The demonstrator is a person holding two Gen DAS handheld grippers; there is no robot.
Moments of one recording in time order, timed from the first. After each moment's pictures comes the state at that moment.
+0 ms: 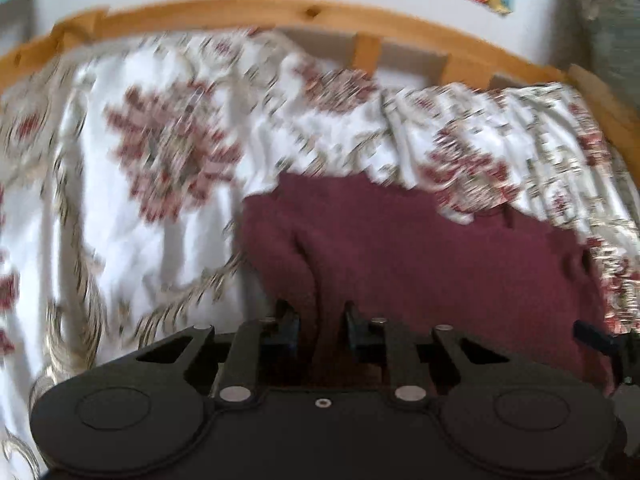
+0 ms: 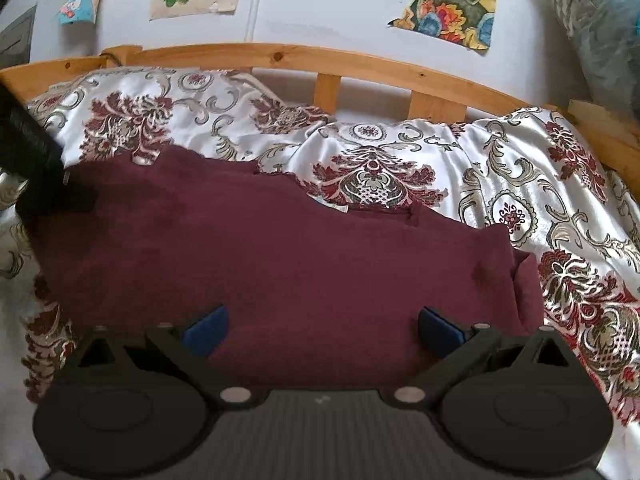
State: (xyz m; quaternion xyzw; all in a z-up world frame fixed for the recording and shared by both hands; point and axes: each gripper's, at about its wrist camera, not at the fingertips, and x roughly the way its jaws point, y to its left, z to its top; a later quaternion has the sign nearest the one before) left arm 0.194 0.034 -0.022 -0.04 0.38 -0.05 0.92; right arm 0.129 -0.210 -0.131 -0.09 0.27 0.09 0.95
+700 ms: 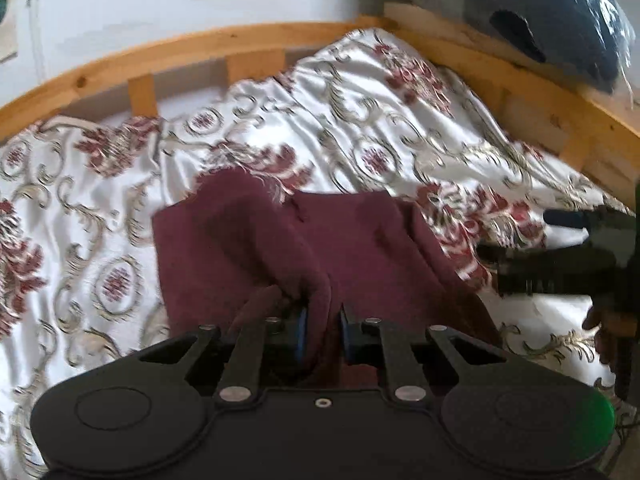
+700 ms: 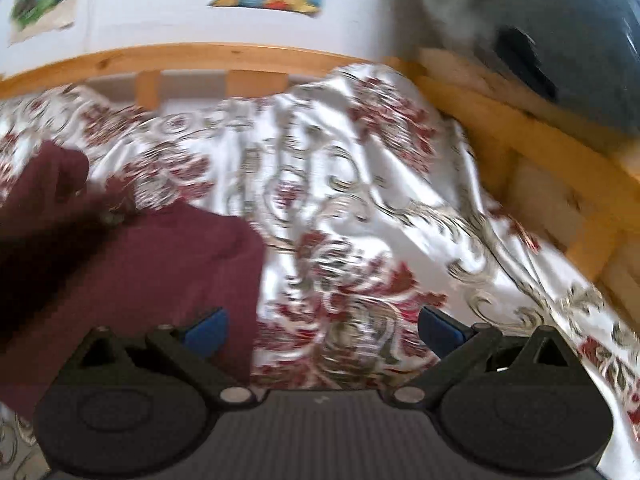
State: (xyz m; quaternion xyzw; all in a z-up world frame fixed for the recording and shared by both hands) left arm 0.181 -0.141 -0.017 0.08 0.37 -0.23 0.90; right arm 0.145 -0.382 -0.078 -0.02 0.31 -0.08 0.95
